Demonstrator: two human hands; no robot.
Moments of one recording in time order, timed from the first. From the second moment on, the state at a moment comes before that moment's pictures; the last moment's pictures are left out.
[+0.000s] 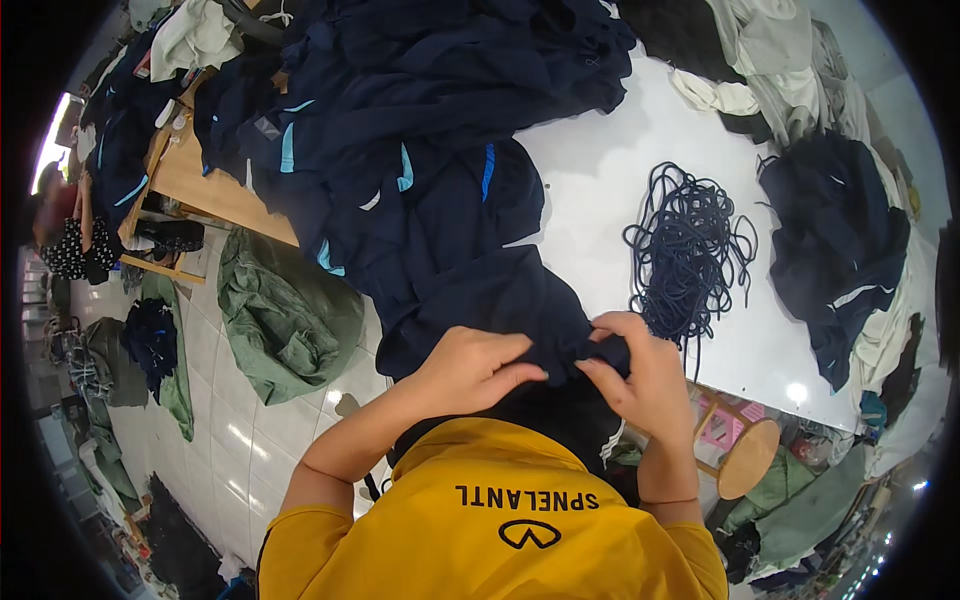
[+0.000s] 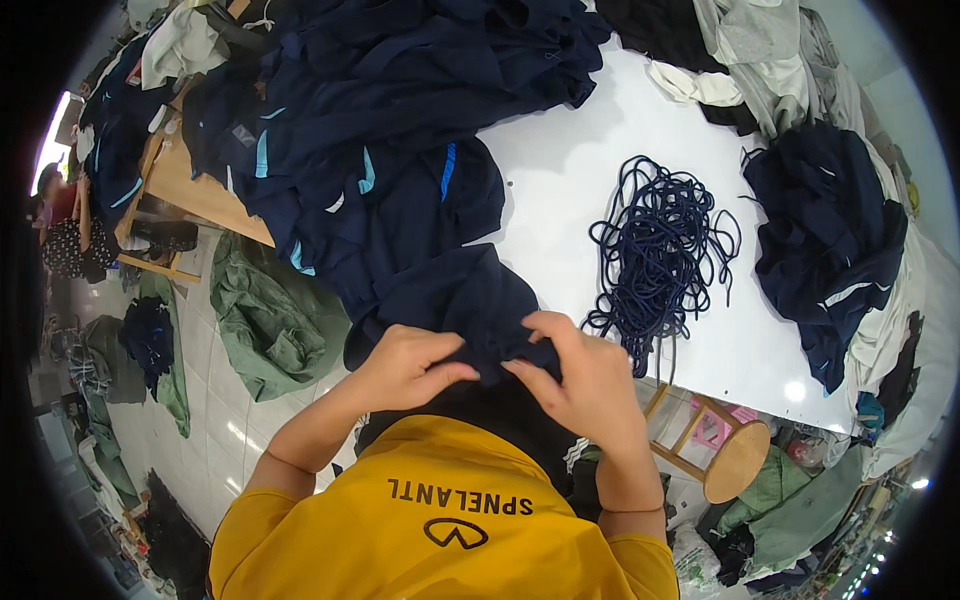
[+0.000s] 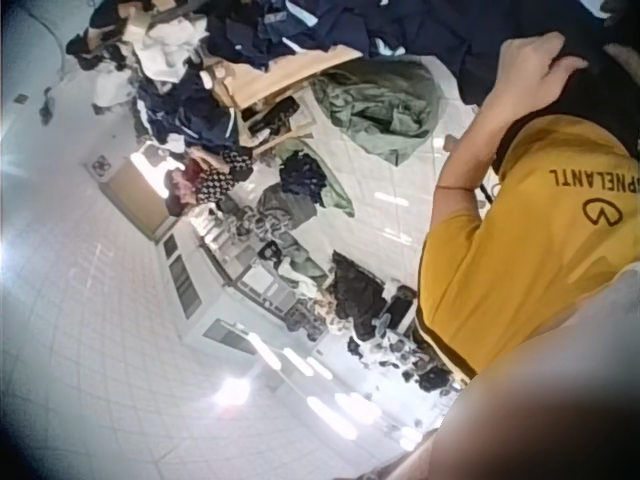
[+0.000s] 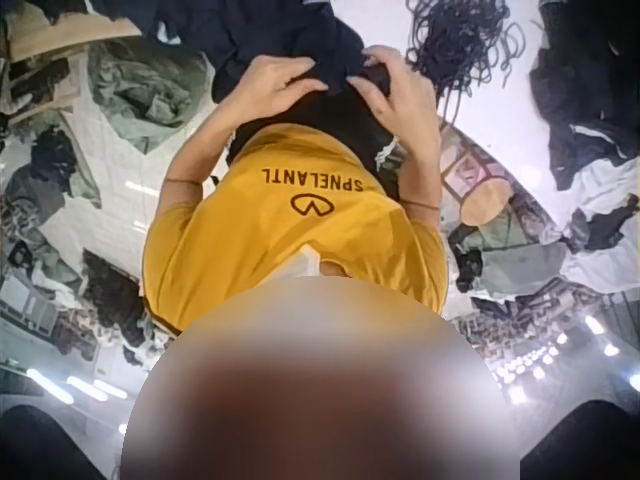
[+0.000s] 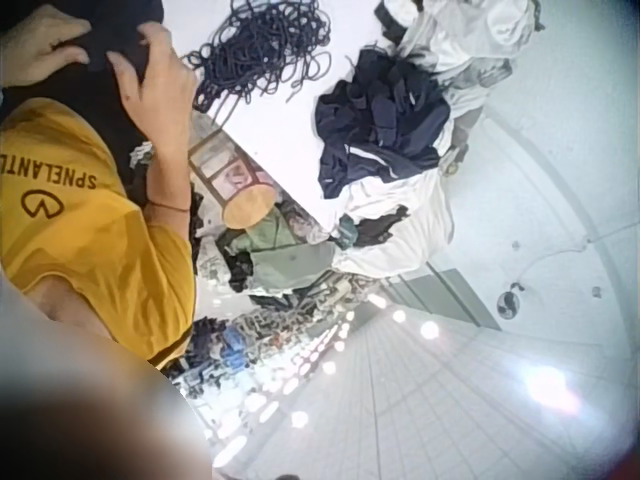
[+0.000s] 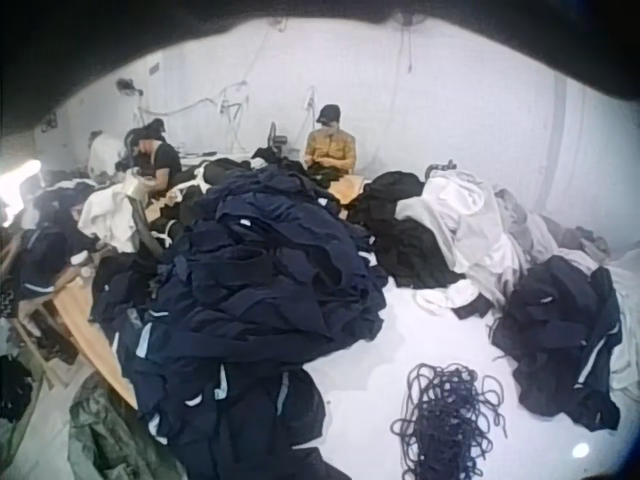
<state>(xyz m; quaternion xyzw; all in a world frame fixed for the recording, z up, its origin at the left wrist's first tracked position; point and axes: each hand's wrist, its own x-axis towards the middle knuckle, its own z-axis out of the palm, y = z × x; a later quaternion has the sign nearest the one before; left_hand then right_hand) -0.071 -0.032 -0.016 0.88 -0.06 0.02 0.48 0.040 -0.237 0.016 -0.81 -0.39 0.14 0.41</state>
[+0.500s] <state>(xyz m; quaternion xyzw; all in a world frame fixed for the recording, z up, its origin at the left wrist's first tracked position) -0.092 0.103 -0.012 0.95 0.02 0.28 0.16 0.018 -0.229 0.012 -0.81 -0.47 0.12 0.33</state>
